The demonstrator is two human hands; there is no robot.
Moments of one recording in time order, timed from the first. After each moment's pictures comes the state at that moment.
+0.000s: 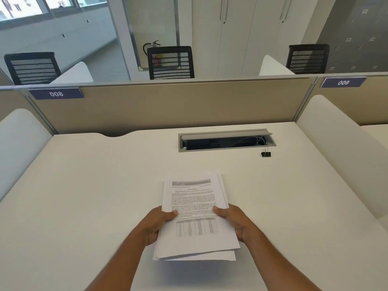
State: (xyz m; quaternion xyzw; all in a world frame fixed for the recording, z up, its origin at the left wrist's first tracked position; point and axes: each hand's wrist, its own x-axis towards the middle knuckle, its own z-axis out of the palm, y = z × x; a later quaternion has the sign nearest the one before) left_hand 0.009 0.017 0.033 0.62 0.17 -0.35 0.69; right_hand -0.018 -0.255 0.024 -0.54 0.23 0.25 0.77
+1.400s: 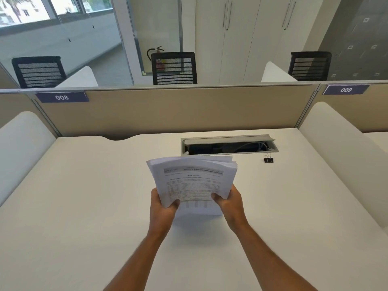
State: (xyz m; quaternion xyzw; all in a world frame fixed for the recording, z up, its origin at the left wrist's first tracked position) left_hand 0.005 -0.019 0.074 0.74 0.09 0.05 0.66; right_hand 0.003 -0.222 0.077 -0.71 0.10 -0.07 0.70
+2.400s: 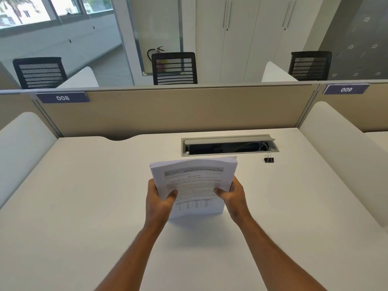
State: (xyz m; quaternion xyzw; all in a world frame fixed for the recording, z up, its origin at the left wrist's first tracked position) left_hand 0.011 -0.013 0.102 0.75 0.05 0.09 0.66; right_hand 0.013 -0.231 0.090 -0.71 0.06 -0.06 0.70
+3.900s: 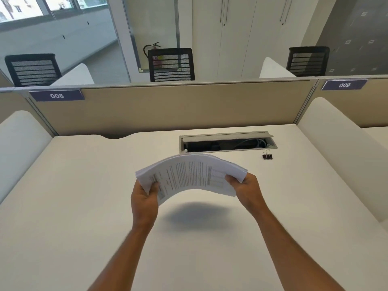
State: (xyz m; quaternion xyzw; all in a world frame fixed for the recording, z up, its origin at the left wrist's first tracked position) left_hand 0.021 0.008 0.093 0.74 0.10 0.15 0.65; right_hand 0.012 -0.264 0.119 -0.76 0.09 -0.08 0.64
